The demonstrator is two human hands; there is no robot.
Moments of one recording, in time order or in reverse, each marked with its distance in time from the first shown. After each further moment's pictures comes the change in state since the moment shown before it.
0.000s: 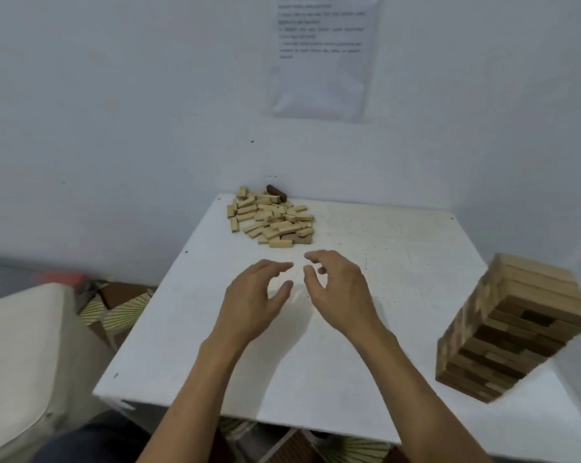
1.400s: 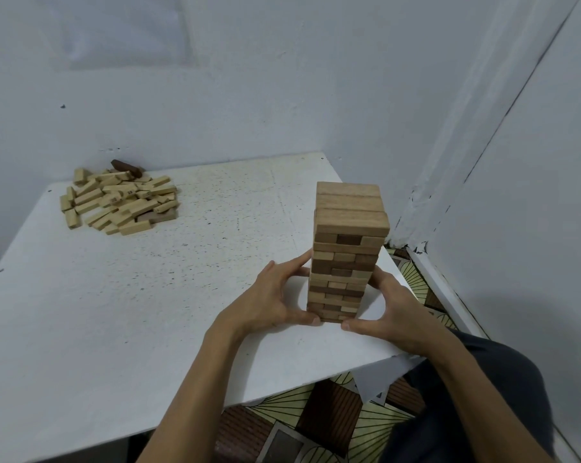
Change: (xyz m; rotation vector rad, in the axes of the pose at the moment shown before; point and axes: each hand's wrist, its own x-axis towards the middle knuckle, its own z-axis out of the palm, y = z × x) left_hand 0.008 0.132 0.151 -0.411 -0.716 0.207; right_hand -0.152 0.179 -0.160 0.058 -0.211 0.419
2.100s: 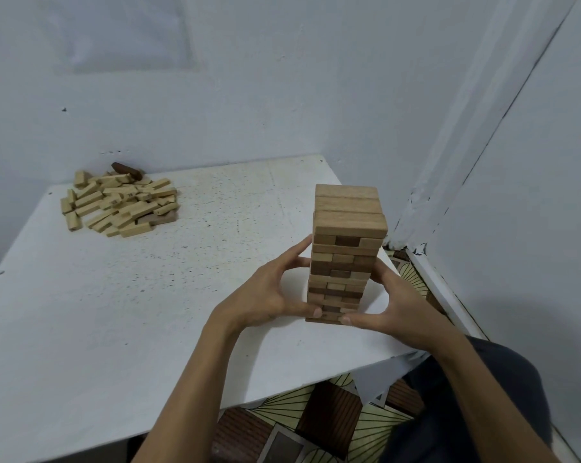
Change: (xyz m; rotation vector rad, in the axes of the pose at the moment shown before) left_hand 0.001 0.012 -0.015 -0.148 -0.018 0.003; right_hand 0.001 -0.007 -0.009 0.122 0.028 -0.050
